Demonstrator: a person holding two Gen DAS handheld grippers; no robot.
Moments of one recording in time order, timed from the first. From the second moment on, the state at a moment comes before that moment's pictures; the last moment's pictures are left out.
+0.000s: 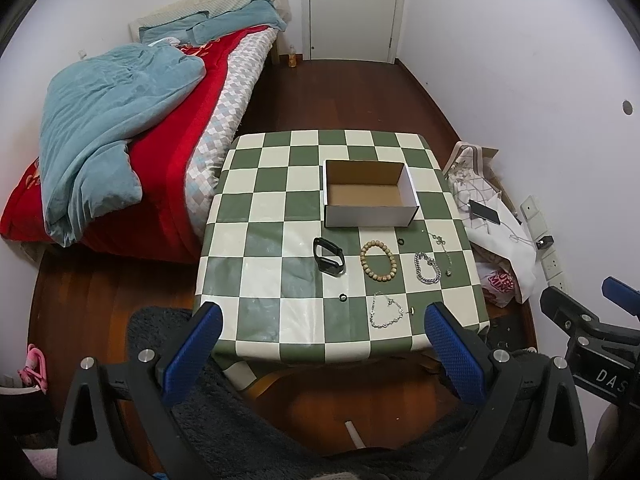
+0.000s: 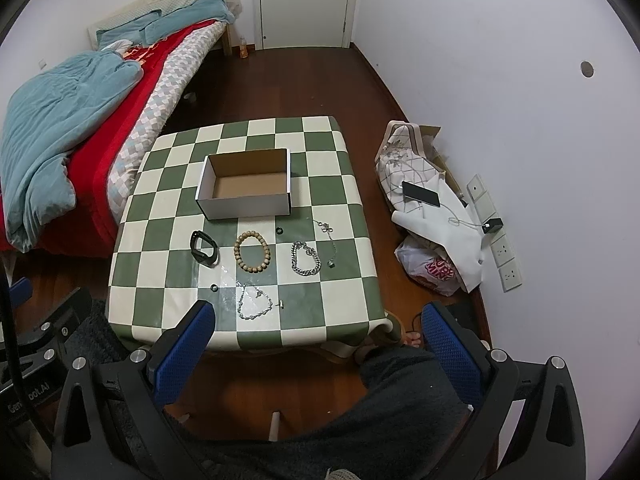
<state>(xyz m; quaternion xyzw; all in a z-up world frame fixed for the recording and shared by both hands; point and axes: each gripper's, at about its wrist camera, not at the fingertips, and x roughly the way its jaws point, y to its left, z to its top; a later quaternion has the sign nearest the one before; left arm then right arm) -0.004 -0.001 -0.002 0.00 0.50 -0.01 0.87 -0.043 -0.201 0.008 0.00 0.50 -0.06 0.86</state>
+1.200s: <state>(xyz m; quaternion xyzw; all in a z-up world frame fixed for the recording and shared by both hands) -0.005 -0.012 -0.002 0.00 0.50 -0.02 0.87 -0.044 -0.209 0.012 -0.01 0.50 -0.06 0.86</state>
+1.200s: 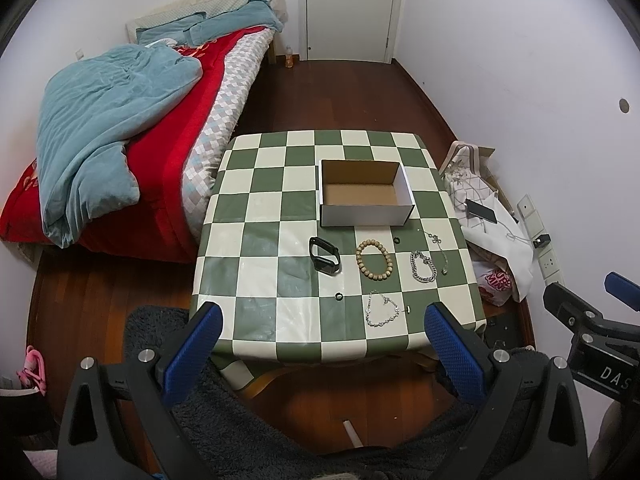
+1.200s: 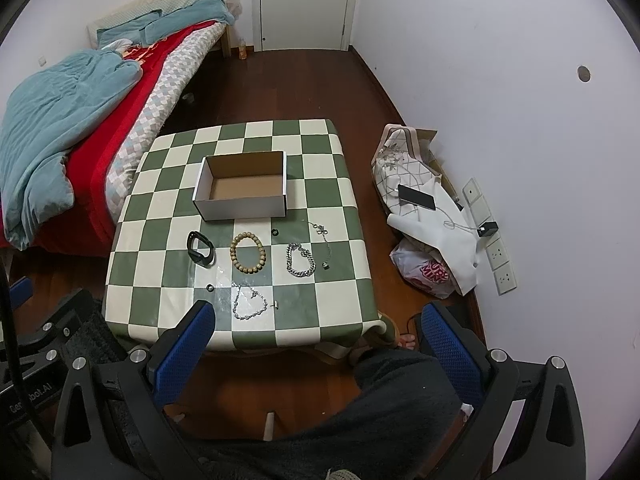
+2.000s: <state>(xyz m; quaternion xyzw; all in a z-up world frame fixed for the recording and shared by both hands) -0.005 -0.011 0.008 -0.01 0.49 -0.03 0.87 -0.042 -0.207 0.027 -0.01 0.50 -0.06 0.87</state>
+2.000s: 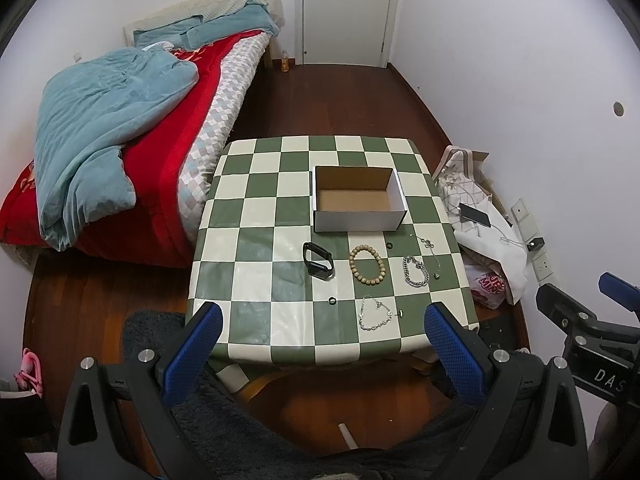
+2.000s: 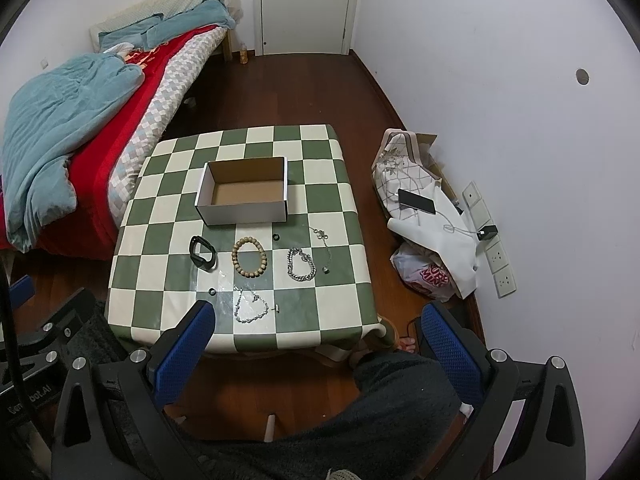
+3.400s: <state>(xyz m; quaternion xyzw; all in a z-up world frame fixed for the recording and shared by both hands) 0.181 0.026 -0.260 -0.02 0.66 0.09 0.74 0.126 -0.246 -0.294 0.07 0.63 -0.11 0.77</state>
